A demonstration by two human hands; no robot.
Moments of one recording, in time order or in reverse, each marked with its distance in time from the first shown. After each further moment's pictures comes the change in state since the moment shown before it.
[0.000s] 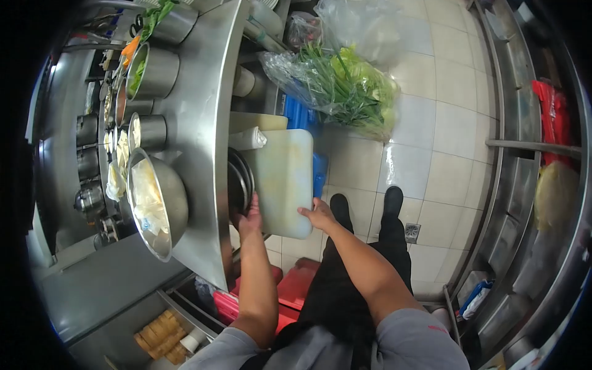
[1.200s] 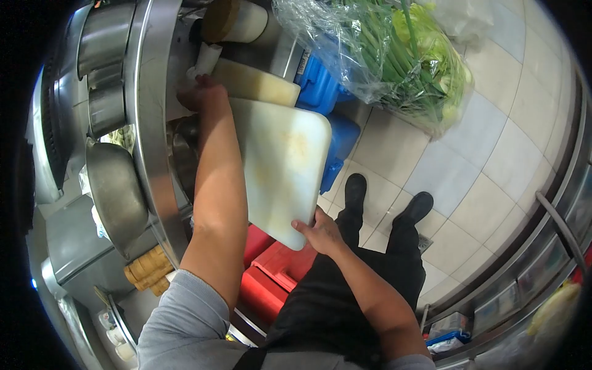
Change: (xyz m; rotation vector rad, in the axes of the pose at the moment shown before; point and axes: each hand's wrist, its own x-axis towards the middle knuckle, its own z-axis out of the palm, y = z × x) left_hand 0.175 -0.043 0.219 -0.056 0.198 0.625; right_hand 0.012 -0.028 -0.051 -0.105 -0.418 0.114
